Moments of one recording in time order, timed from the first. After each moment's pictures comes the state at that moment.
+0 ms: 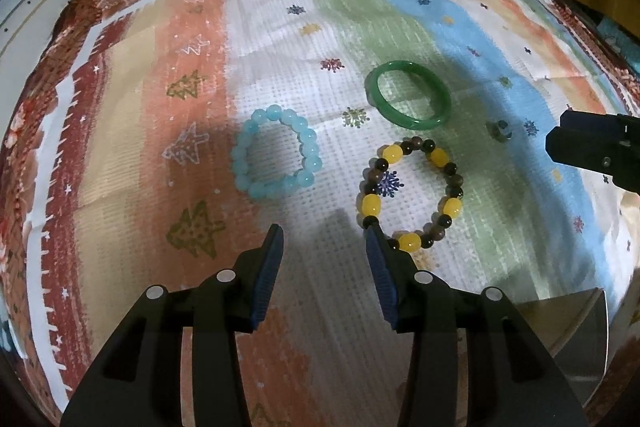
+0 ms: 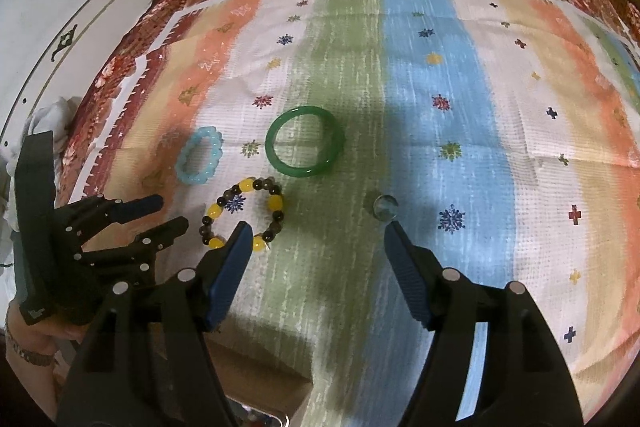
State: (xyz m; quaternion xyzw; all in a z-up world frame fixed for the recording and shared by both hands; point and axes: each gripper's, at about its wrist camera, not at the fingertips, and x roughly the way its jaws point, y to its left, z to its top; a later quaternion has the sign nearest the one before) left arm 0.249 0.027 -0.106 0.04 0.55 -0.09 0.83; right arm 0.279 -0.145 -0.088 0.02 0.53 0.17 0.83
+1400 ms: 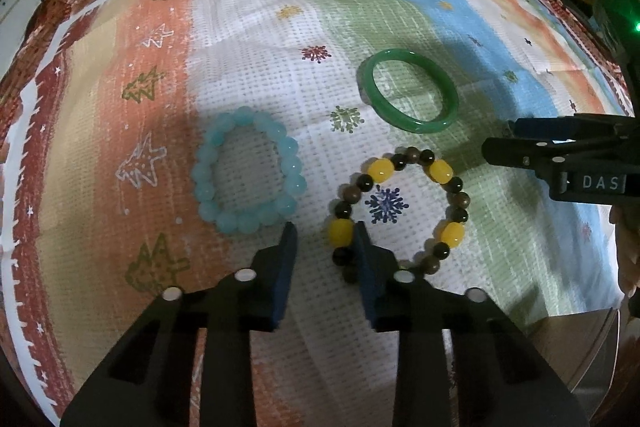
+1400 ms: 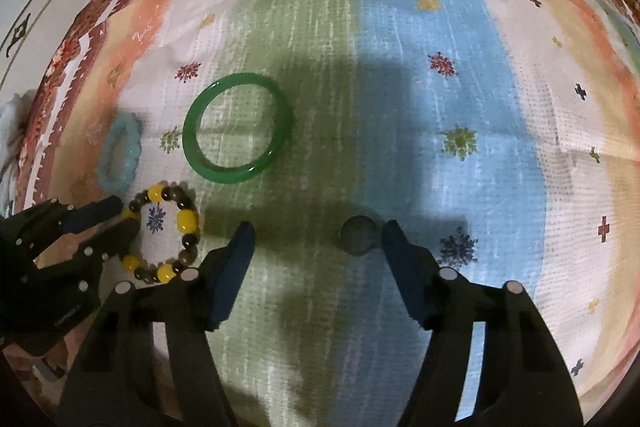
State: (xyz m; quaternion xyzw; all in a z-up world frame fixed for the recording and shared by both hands) left arm 0.276 0.021 -0.133 0.04 0.56 -0.13 0.82; right arm 0.331 -0.144 -0.152 -0.01 0.59 0.12 0.80
